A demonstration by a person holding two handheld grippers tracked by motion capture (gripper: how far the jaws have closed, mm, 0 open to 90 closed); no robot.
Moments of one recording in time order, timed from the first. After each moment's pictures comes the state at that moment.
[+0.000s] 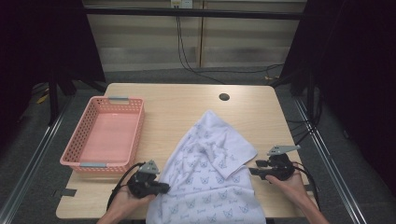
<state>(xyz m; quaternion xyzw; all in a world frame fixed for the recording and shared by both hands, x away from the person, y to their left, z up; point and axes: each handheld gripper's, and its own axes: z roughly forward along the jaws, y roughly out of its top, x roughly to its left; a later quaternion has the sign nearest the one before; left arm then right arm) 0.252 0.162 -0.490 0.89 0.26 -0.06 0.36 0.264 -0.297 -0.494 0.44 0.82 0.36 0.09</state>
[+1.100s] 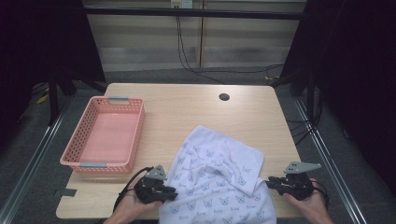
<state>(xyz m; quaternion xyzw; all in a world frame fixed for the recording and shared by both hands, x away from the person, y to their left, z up) 0.243 0.144 -0.491 0.90 0.24 -0.07 0.36 0.202 -0.325 -0.485 0.44 0.82 0.34 0.11</state>
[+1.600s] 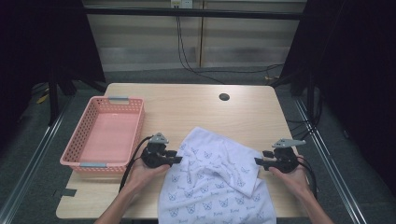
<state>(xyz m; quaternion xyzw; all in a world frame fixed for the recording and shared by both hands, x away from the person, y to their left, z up) 0.347 0.124 -0.491 0.85 0.33 0.02 0.41 0.283 -0.314 -0.492 0.47 0.80 0.35 0.15</state>
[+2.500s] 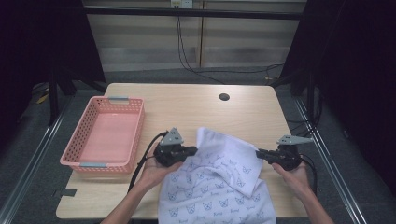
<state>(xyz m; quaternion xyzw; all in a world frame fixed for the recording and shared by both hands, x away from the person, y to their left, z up) 0.304 0.077 -0.440 0.85 0.20 0.05 0.48 0.277 -0.314 -0.470 0.45 0.77 0.43 0.13</state>
